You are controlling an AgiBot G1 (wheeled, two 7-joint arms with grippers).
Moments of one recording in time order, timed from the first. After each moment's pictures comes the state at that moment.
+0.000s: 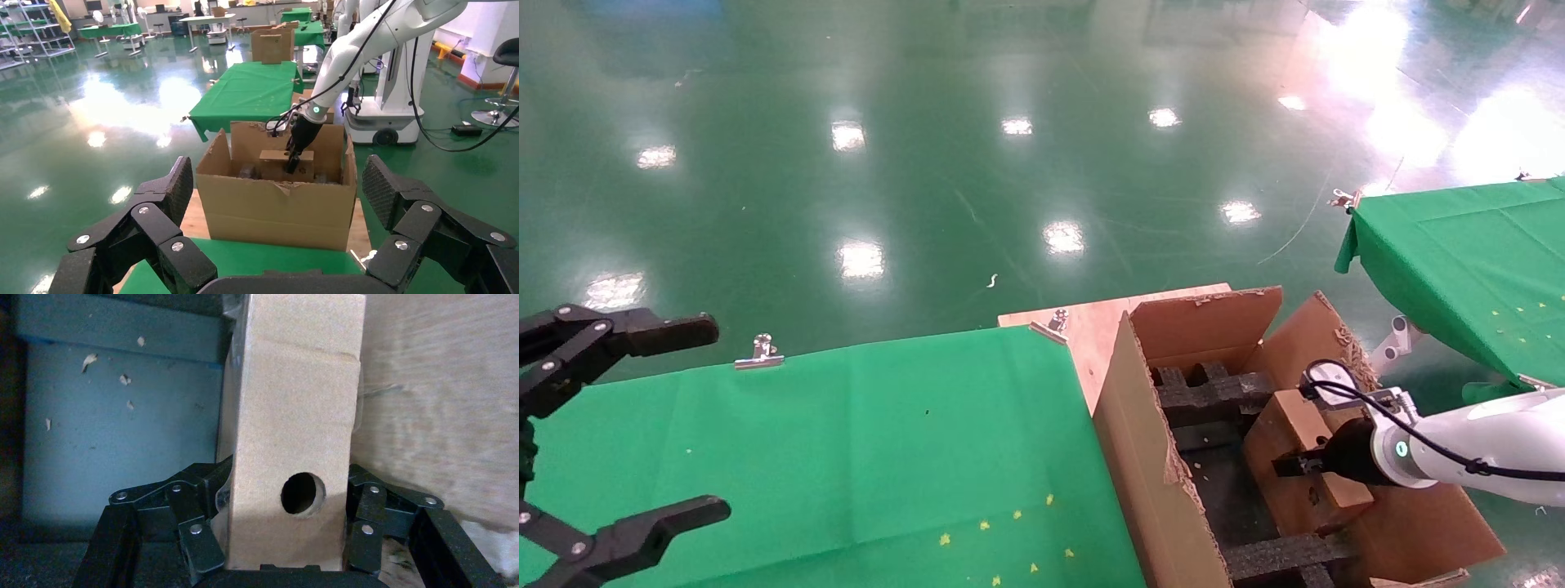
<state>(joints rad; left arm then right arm) -1.09 0.59 0.33 -1.27 0.69 1.47 -0.16 1.46 -0.54 -1.65 0.97 -1.80 -0.57 1.62</state>
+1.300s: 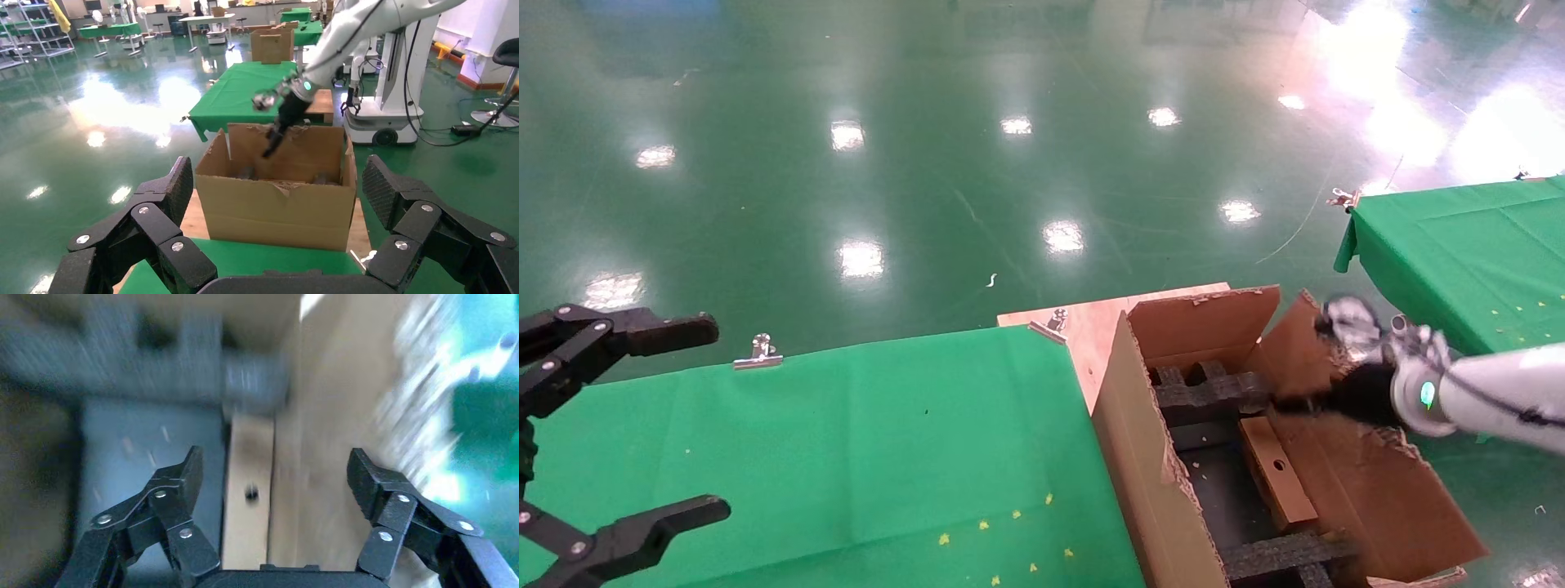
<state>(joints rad) -1.09 0.59 0.33 -1.27 0.69 1.47 -0.16 1.61 -0.45 -1.57 1.11 -1.75 -0.57 1.60</state>
